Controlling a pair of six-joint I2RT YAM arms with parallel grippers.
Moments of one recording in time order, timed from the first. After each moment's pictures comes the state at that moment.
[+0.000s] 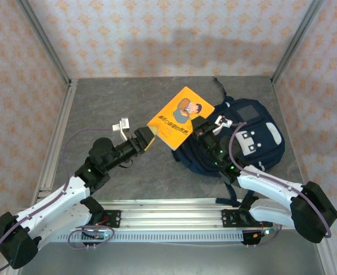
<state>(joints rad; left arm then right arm) -0.61 0.83 0.53 0.28 0.22 -1.24 0.72 1.10 0.49 0.76 0.16 1.43</state>
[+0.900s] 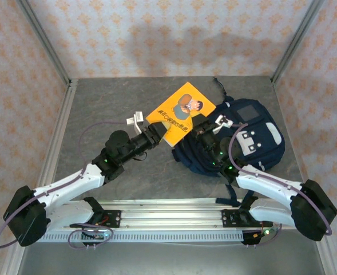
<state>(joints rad) -0.70 1.08 0.62 0.47 0.15 -1.27 0.76 1.11 0.51 0.83 0.25 1.46</state>
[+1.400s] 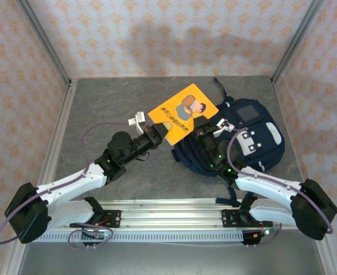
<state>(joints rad) -0.73 1.11 0.62 0.52 0.11 -1.28 0.80 1.11 0.48 0.84 0.37 1.45</state>
